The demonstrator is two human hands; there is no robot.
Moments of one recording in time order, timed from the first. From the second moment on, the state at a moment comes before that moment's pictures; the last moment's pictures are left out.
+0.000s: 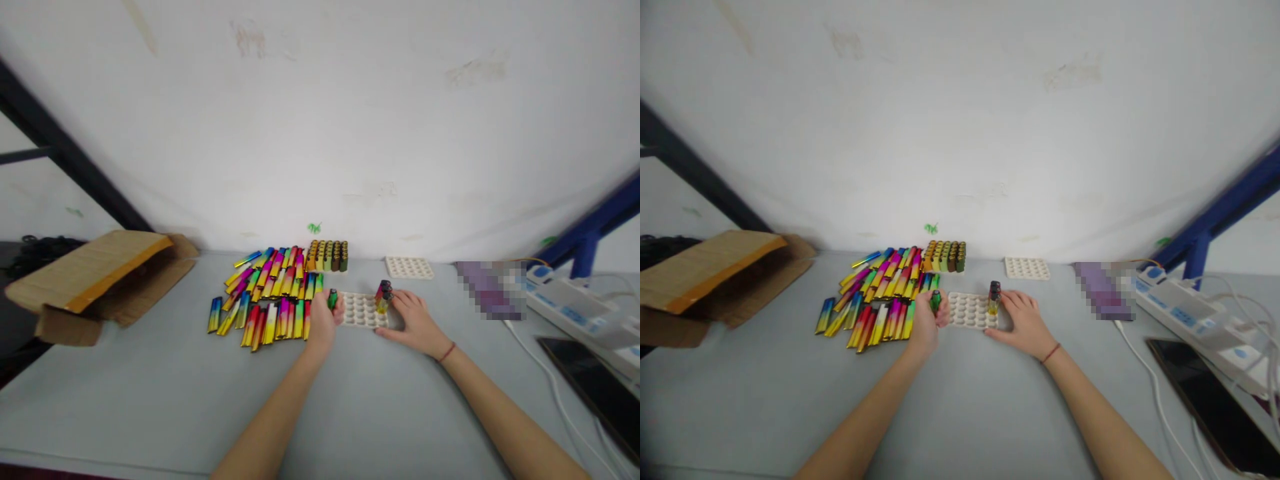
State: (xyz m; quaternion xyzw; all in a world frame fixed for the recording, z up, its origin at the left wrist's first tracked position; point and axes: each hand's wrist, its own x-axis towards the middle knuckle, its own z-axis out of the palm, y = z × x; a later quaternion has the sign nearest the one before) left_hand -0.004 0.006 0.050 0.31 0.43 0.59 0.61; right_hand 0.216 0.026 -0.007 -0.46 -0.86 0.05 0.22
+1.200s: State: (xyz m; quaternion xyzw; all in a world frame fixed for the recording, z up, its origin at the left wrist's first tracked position) left_hand -0.008 0.001 0.032 0.54 0.44 0.58 0.42; right_hand 0.211 0.024 -0.001 -0.47 -0.85 0.07 0.22
